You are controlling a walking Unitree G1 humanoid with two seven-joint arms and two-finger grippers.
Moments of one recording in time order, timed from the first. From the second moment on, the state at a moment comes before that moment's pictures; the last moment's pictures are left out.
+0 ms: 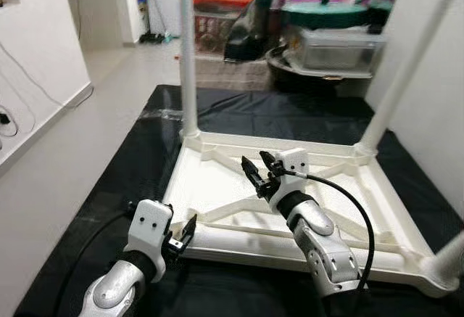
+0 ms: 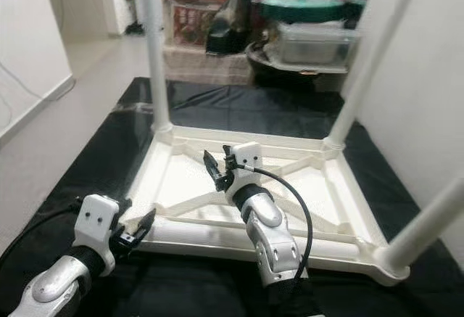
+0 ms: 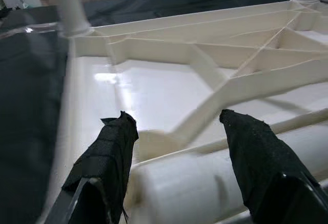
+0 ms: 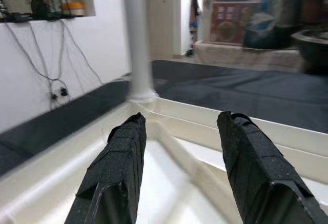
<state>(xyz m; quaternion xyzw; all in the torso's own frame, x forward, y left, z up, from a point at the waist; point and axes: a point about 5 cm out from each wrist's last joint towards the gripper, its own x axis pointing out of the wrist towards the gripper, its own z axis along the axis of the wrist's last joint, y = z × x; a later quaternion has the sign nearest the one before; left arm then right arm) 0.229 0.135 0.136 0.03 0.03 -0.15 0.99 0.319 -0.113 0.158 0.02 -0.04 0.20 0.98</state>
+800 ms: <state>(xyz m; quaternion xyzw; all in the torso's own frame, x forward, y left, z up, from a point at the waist) 0.237 0.194 0.150 -0.01 0.15 -0.11 0.98 0.320 -0.111 0.157 0.01 -0.04 0.21 0.98</state>
